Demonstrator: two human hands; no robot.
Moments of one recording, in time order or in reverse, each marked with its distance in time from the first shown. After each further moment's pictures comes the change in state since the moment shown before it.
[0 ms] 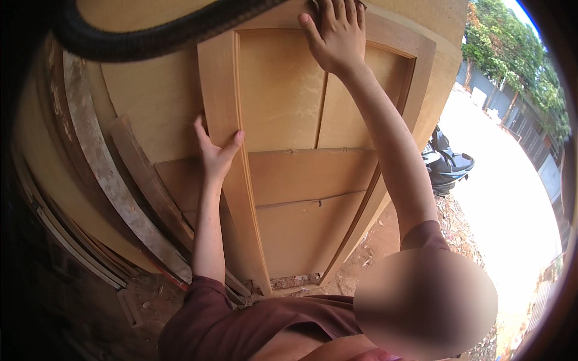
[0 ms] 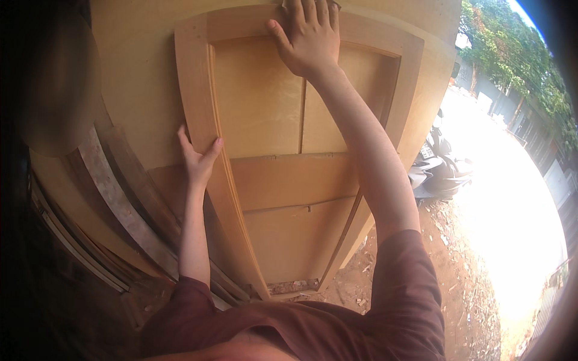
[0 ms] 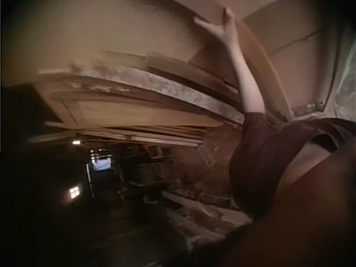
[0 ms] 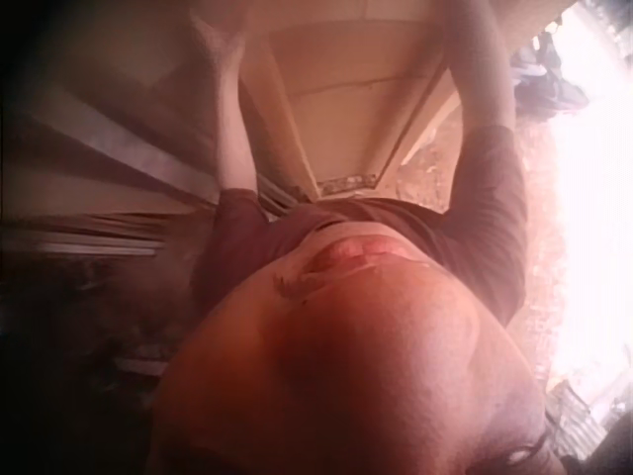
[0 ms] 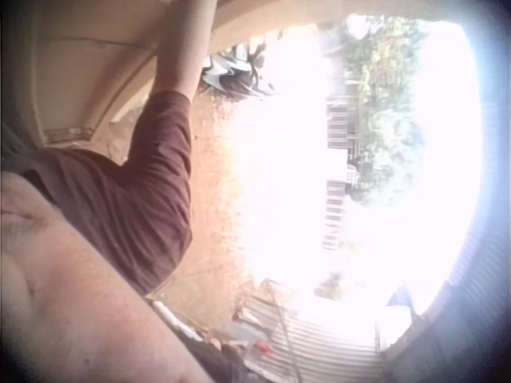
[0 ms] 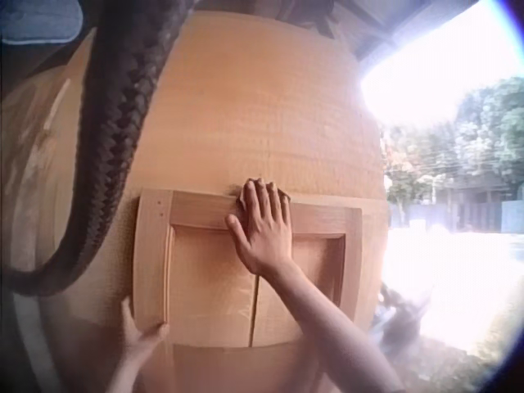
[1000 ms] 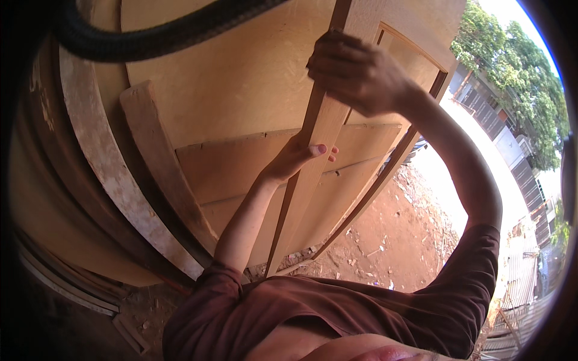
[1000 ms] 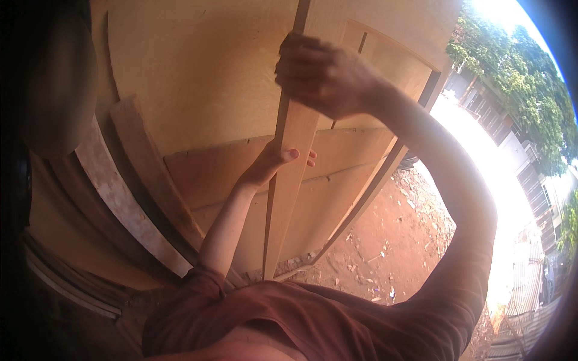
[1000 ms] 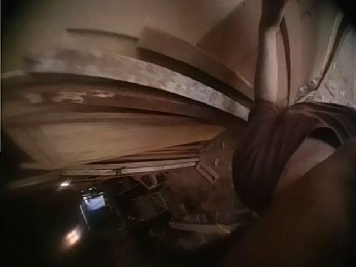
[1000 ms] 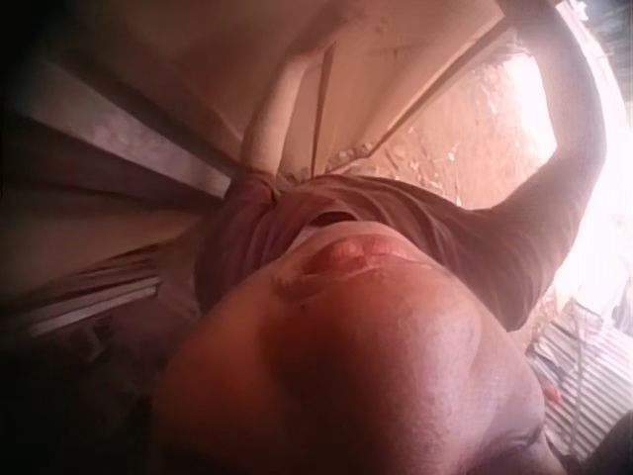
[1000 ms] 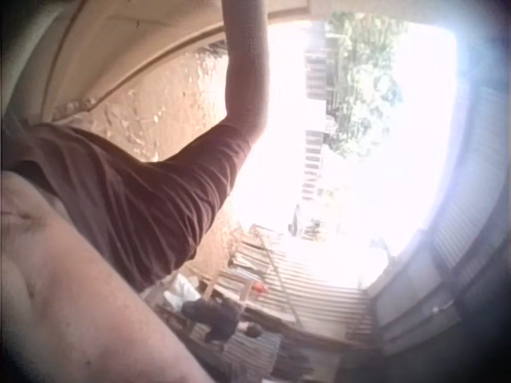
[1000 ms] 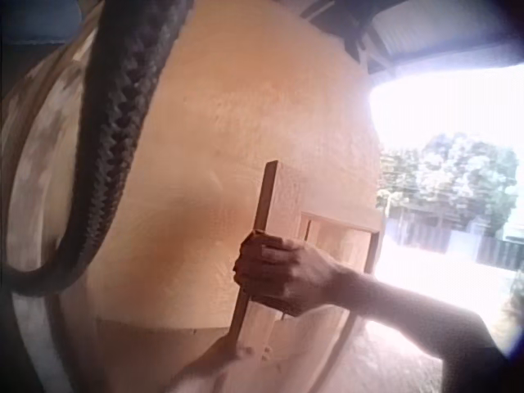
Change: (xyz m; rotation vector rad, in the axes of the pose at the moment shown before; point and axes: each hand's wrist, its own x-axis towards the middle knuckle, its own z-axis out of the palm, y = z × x) left_hand -0.027 0.004 -0.026 -0.801 -0.868 -0.357; right_hand 0.023 -0.177 -0.050 0.138 -0.498 -0.947
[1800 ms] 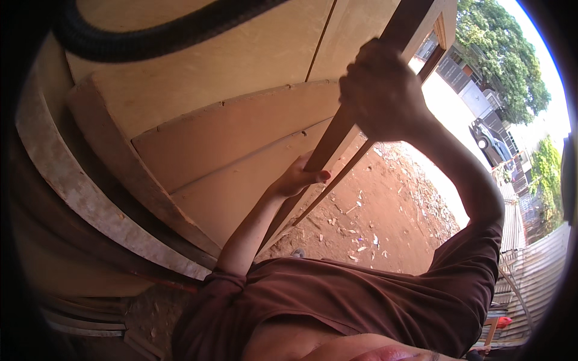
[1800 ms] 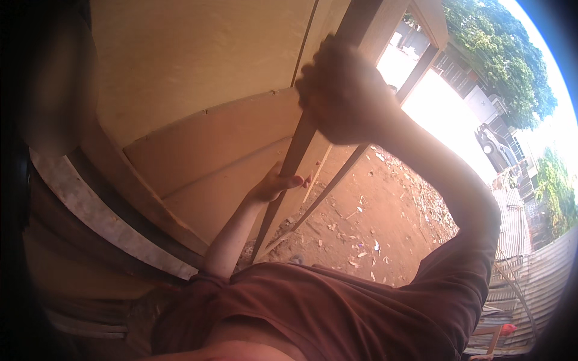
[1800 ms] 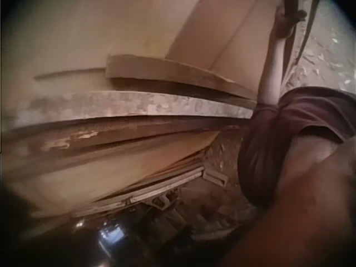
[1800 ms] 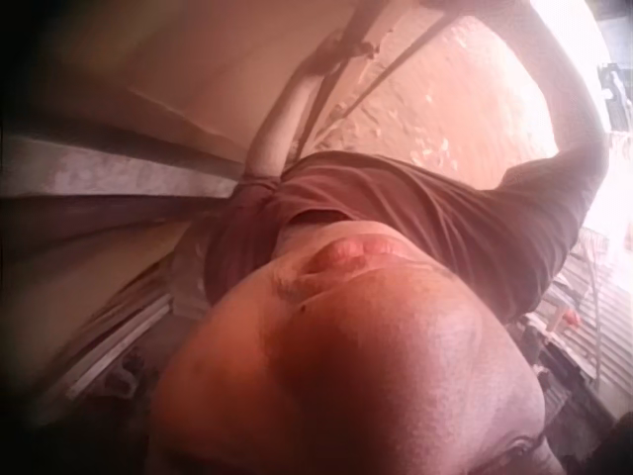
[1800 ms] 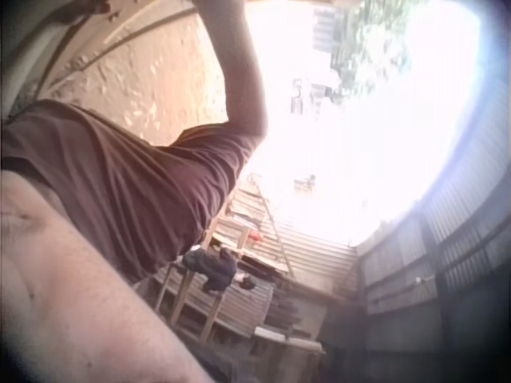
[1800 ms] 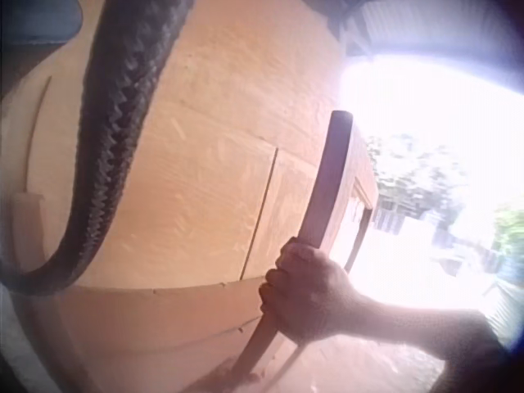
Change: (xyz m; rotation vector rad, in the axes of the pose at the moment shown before) left_hand -0.056 -0.096 0.087 -0.292 -0.271 -0.160; right_hand -0.035 -0.110 -0.084 -0.147 -0.559 0.463
